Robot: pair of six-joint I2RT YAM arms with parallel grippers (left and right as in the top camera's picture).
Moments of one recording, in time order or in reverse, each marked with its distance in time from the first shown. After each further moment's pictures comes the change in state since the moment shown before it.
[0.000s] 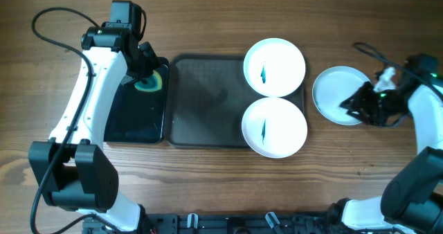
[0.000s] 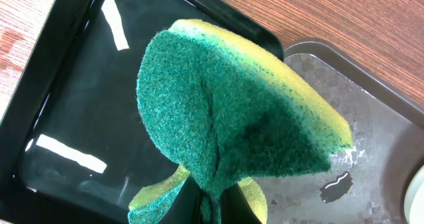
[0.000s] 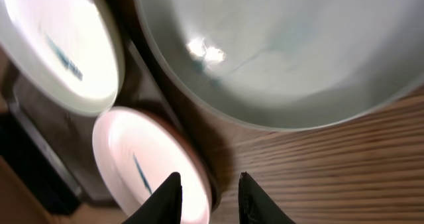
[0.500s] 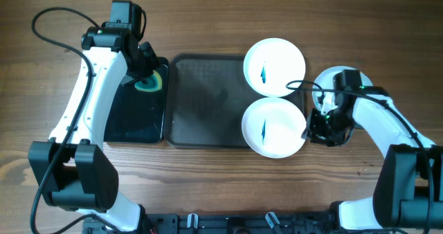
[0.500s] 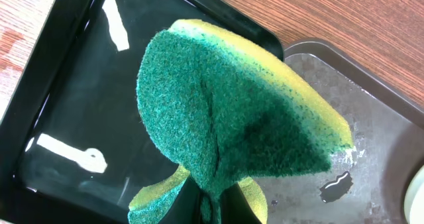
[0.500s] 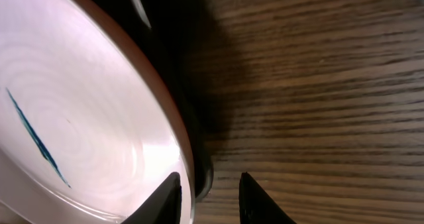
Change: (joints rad) left arm 0.000 0.000 0.000 0.000 0.000 0.000; right arm 0.348 0.000 -0.258 0.145 0.171 0.078
